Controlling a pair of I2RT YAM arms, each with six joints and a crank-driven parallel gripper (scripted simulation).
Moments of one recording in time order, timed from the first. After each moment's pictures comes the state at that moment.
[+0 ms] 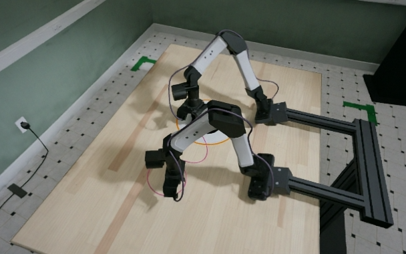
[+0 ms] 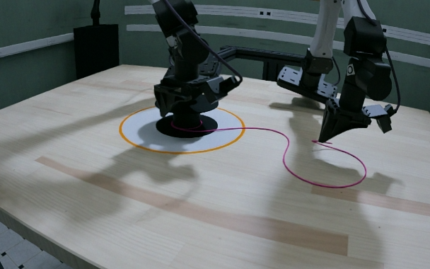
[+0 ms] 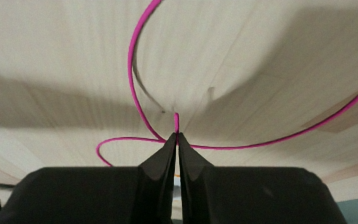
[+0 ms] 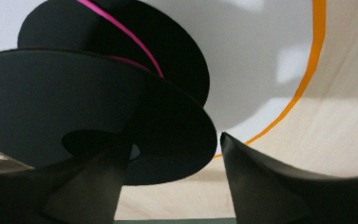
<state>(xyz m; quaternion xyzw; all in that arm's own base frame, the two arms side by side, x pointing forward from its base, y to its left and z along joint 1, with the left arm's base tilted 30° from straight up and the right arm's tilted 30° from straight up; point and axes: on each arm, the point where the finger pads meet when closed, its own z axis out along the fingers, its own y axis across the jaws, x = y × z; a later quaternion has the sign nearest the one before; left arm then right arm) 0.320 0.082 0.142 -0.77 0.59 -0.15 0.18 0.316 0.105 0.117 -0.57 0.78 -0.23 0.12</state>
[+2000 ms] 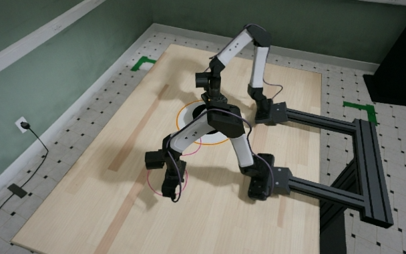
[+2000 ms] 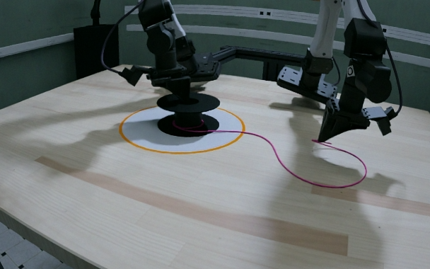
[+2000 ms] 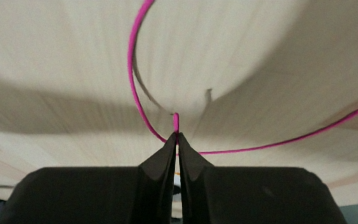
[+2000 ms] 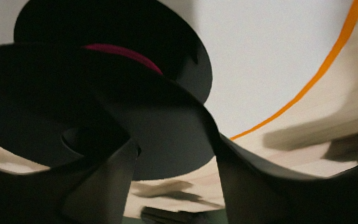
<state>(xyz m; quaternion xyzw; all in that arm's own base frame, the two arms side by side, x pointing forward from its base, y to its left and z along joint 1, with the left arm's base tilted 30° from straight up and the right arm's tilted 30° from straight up) 0.316 0.080 0.136 -0.75 0.62 -0.14 0.17 0.225 0.082 0.075 0.40 0.88 0.03 0.23</state>
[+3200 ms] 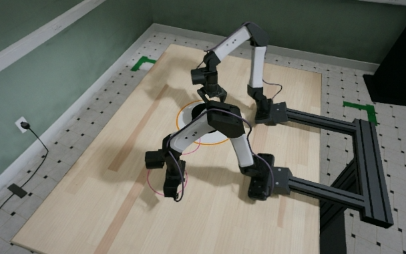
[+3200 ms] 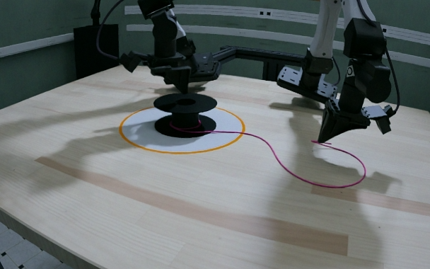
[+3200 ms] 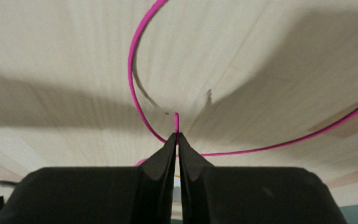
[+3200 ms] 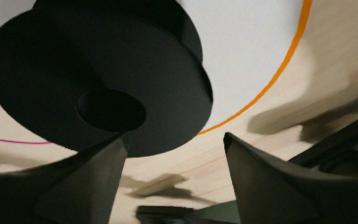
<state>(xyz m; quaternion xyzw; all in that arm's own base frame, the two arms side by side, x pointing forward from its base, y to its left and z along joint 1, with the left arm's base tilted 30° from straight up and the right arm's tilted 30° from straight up) 0.319 0.081 0.138 -0.78 0.59 -0.15 0.17 0.219 0.084 0.111 0.38 0.89 -0.03 0.24</state>
